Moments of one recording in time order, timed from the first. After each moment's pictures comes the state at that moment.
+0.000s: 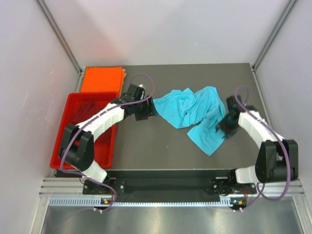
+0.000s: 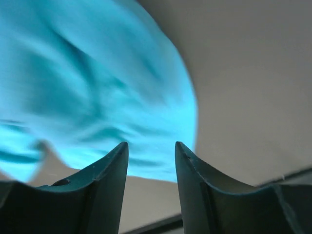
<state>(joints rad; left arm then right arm) -0.48 1.59 1.16 -0.45 0.16 -0.68 0.06 1.41 0.97 -0.83 0.09 0.87</state>
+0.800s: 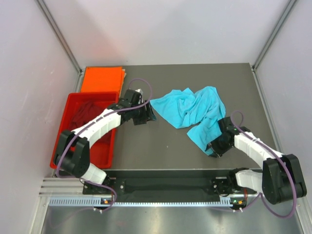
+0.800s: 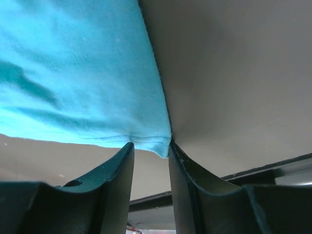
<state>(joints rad) -0.48 1.50 1.04 -0.41 0.19 -0.68 0.23 1.17 0.52 -0.72 -0.11 1.23</state>
